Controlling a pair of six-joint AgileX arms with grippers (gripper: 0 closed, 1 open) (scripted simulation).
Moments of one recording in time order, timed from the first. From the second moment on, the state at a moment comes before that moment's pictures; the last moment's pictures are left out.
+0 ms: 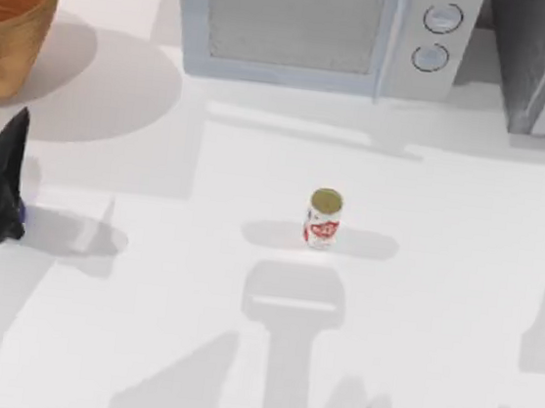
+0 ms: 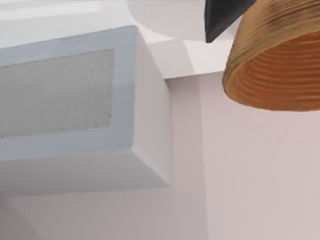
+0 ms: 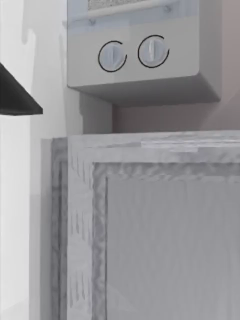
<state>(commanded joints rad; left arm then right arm) -0.04 0.51 0.24 0.25 0.24 0.01 0.00 0.00 0.00 0.00 0.00 0.00</state>
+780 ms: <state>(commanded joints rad) 0.00 0.00 0.00 0.00 0.00 0.00 0.00 0.00 0.00 0.00 0.00 0.00</state>
